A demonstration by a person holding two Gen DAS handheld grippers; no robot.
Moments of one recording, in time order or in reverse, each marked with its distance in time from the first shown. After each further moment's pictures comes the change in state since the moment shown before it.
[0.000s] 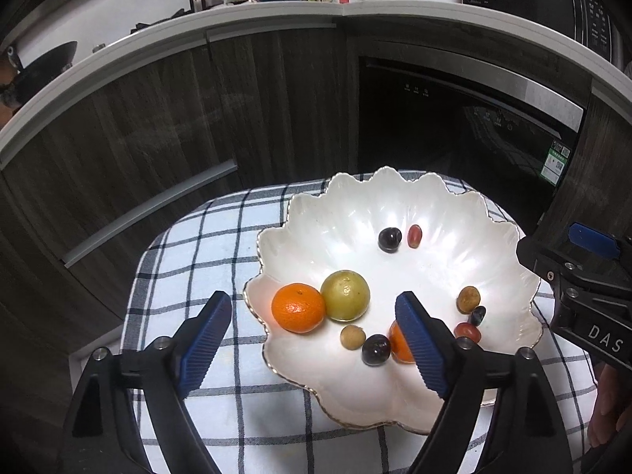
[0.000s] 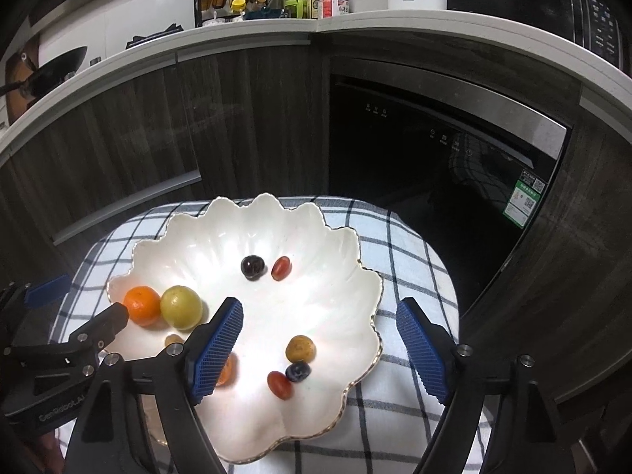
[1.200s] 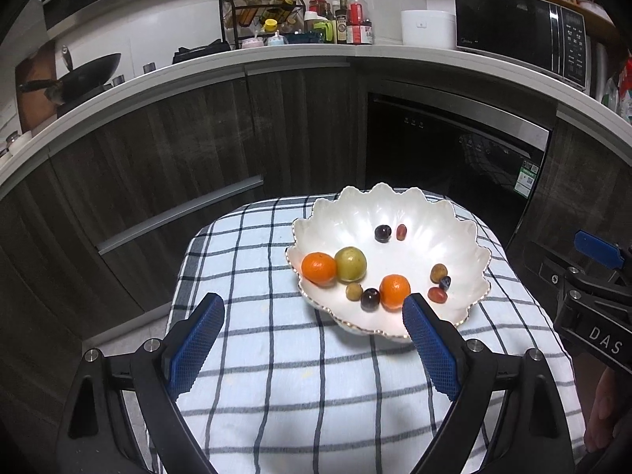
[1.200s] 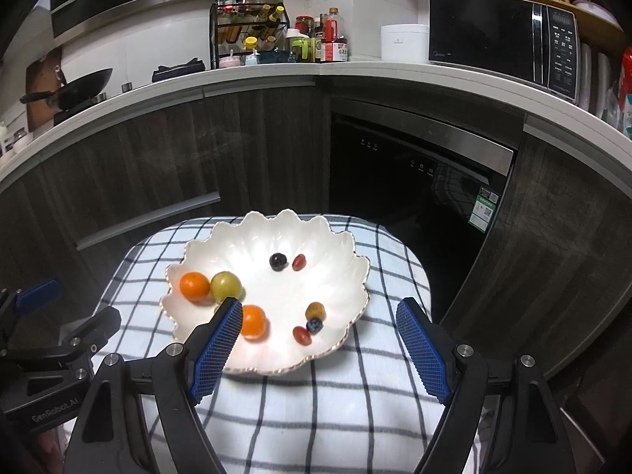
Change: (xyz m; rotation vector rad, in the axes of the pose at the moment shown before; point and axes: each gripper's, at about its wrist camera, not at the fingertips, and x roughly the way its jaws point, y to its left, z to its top) left arm -0.124 0.011 -0.051 -0.045 -0.099 0.030; right arm -0.119 0.017 -0.042 -0.002 -0.109 -0.008
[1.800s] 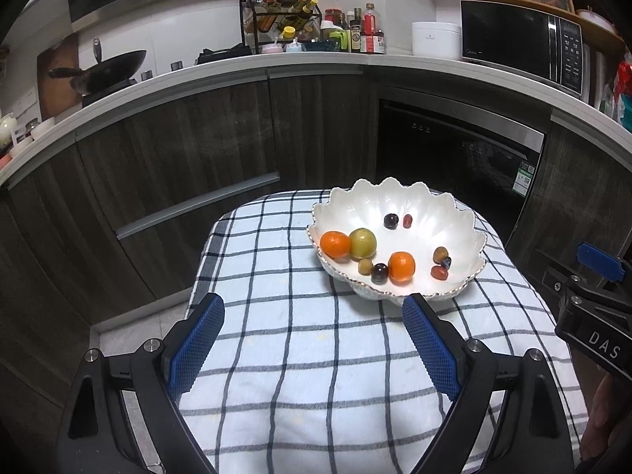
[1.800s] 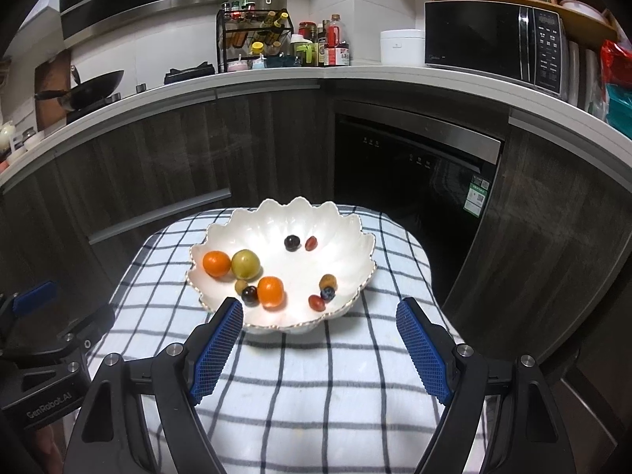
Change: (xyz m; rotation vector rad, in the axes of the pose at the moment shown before) left arm -0.045 0.015 -0.040 -0.039 -0.028 0.032; right arm -0.044 0.013 -0.036 0.015 -0.014 0.007
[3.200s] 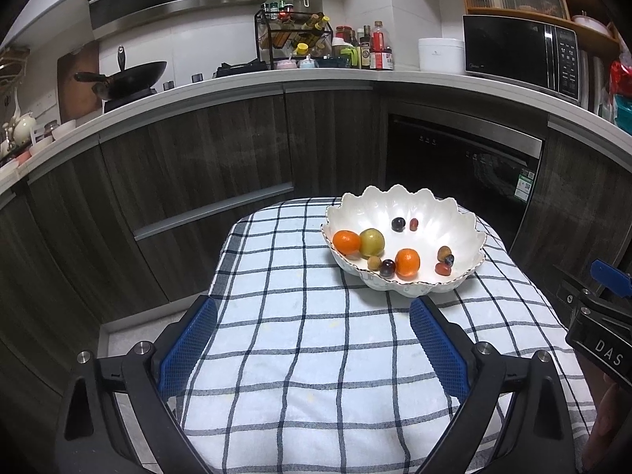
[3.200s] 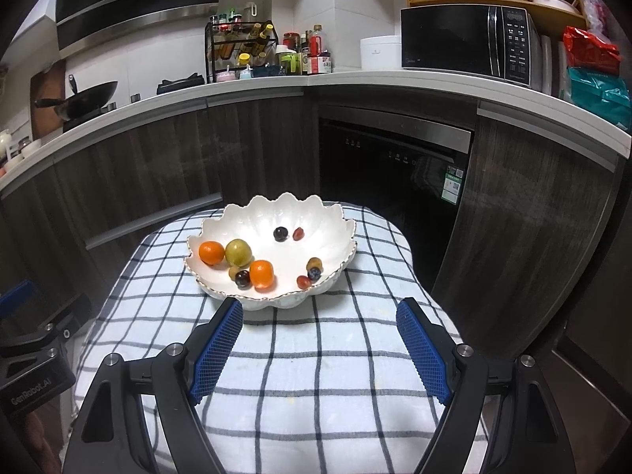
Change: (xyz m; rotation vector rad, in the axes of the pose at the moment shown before) left arm -0.034 0.005 -0.026 -0.016 -0.063 0.042; right arm -0.034 -0.008 -0.034 0.037 -0.038 -0.039
